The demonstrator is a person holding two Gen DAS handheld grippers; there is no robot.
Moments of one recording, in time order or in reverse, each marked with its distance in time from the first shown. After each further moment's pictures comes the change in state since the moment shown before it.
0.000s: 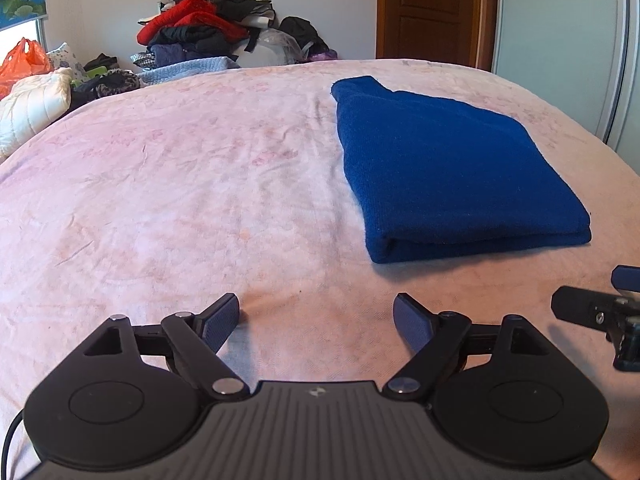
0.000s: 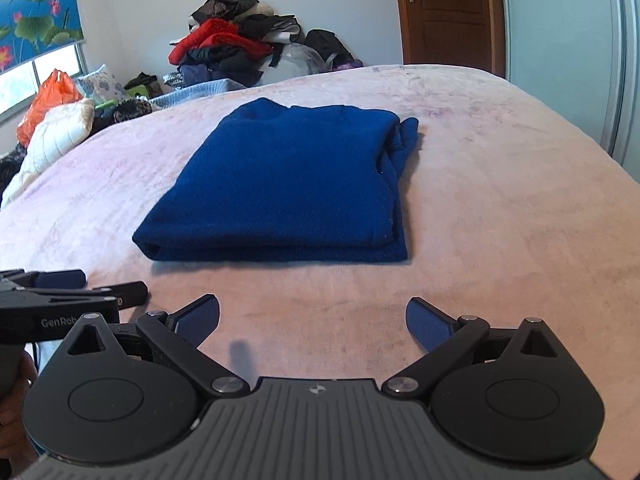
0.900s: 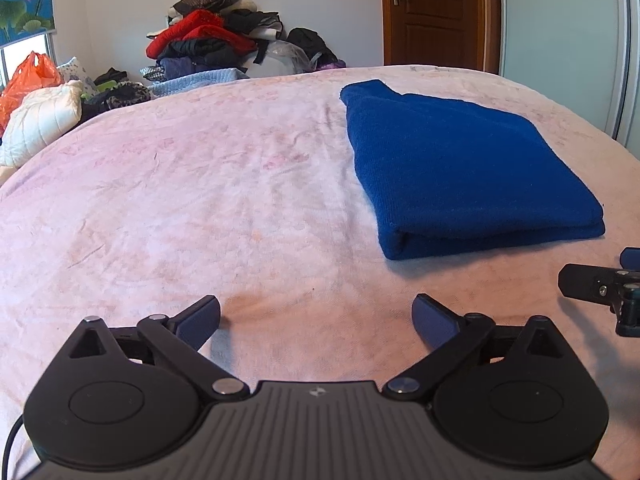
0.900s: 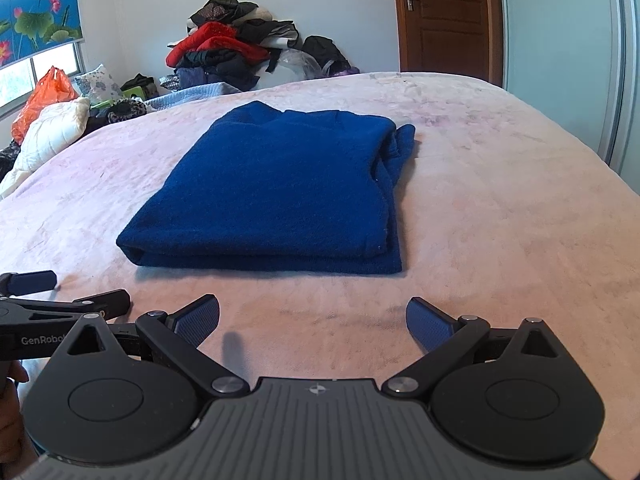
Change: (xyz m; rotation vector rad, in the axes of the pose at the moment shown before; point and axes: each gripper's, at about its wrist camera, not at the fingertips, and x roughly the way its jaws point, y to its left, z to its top) left arm 0.001 0.000 -0.009 0.016 -0.032 0.037; right arm 0.012 -0.007 0.002 -0.006 -0.024 -0.021
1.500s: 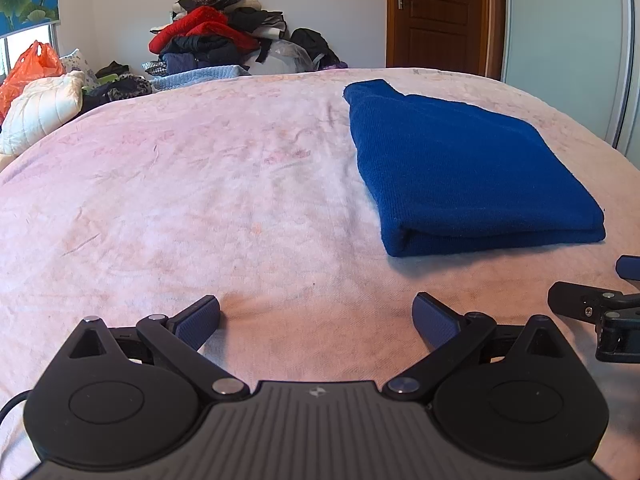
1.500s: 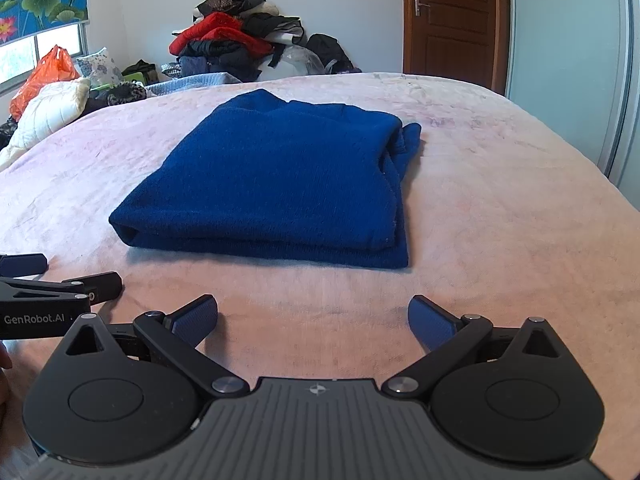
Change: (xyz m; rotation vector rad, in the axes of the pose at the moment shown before) left arm 0.003 0.003 -0.005 -0.027 -0.008 -0.011; right arm 0.006 0.011 -0.008 -0.064 0.004 -0.036
